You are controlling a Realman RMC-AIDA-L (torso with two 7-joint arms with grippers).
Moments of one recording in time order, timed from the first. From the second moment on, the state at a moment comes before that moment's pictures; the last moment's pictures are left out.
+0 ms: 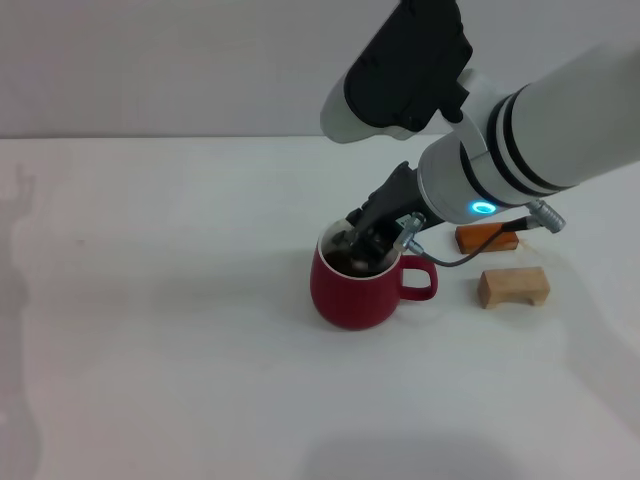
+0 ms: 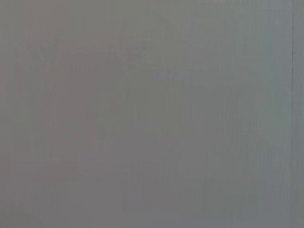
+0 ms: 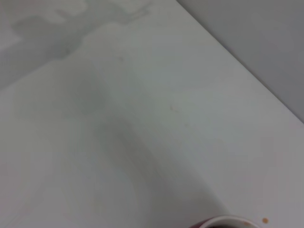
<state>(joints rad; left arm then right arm) -0.53 -2.04 -1.38 -0.18 2.23 1.09 0.02 0.75 2.08 1.38 1.46 -2.59 1.29 -0.37</state>
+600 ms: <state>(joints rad) -0.52 -2.05 -1.38 -0.18 2.23 1.09 0.02 0.60 2.08 1.27 1.57 -2.72 1.01 -0.42</state>
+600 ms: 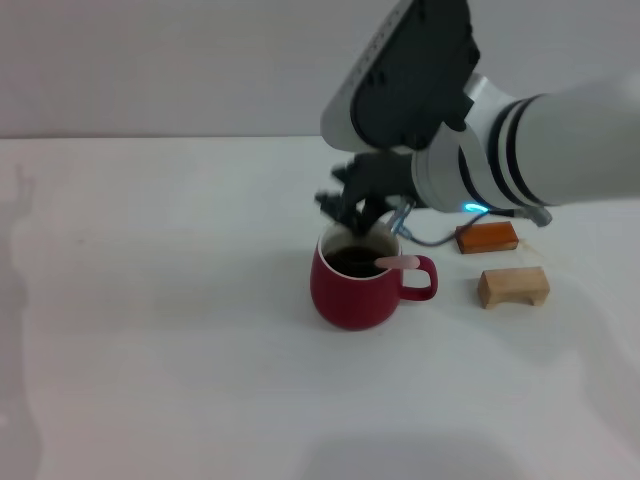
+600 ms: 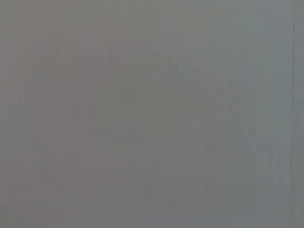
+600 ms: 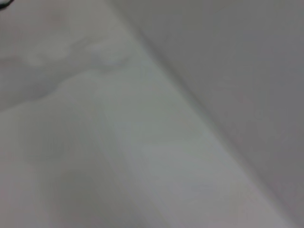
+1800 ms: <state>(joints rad) -0.52 -2.05 -1.38 -0.18 2.23 1.09 0.03 0.24 2.08 1.06 0.65 -2.06 -1.40 -0.34</state>
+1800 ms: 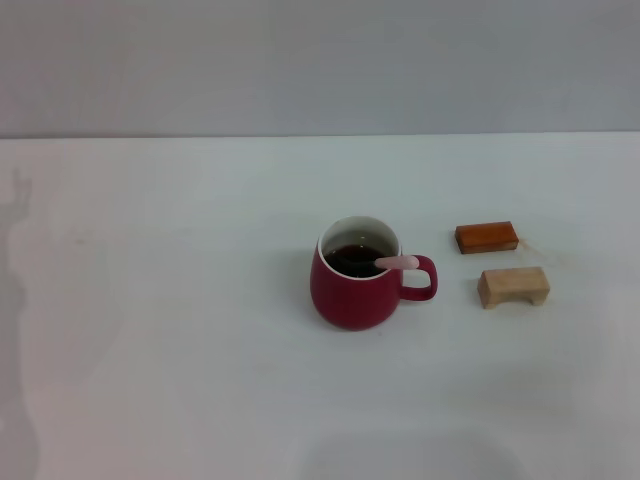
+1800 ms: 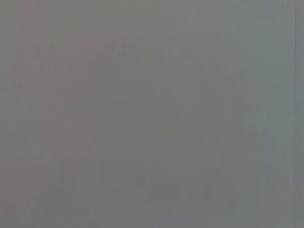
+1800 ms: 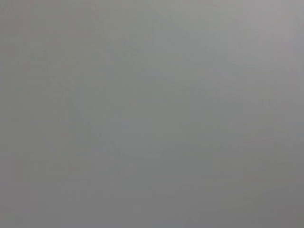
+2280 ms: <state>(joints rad) -0.49 -2.05 -1.38 -0.19 2.23 1.10 0.01 0.30 2.06 1.10 0.24 -2.05 -1.45 0.09</state>
